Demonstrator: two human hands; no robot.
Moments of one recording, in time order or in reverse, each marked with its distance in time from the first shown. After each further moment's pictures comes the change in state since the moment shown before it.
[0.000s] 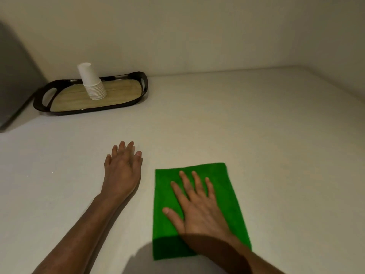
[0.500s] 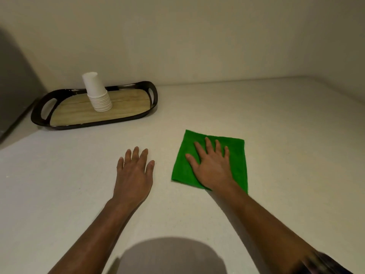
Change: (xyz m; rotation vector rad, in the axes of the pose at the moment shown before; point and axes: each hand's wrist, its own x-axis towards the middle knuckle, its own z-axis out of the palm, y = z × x) left_hand 0.068 -0.024 0.007 0.131 -0.103 0.092; right_hand 0.189 0.044 -0.011 -0.094 0.102 0.316
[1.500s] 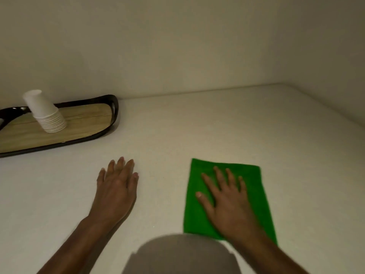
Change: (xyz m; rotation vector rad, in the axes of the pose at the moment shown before) left_hand 0.046 0.091 0.030 -0.012 0.000 0.045; right_hand -0.037 0.151 -0.019 -0.008 -0.035 -0.006
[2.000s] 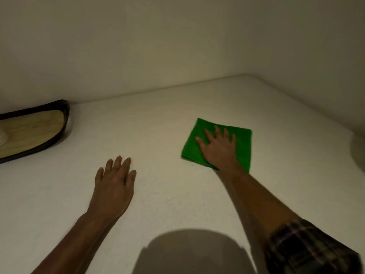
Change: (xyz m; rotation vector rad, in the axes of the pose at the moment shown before) left_hand 0.023 0.089 0.057 0.033 -0.071 0.097; right_hand 0.126 0.135 -0.034 0.010 0.040 0.291
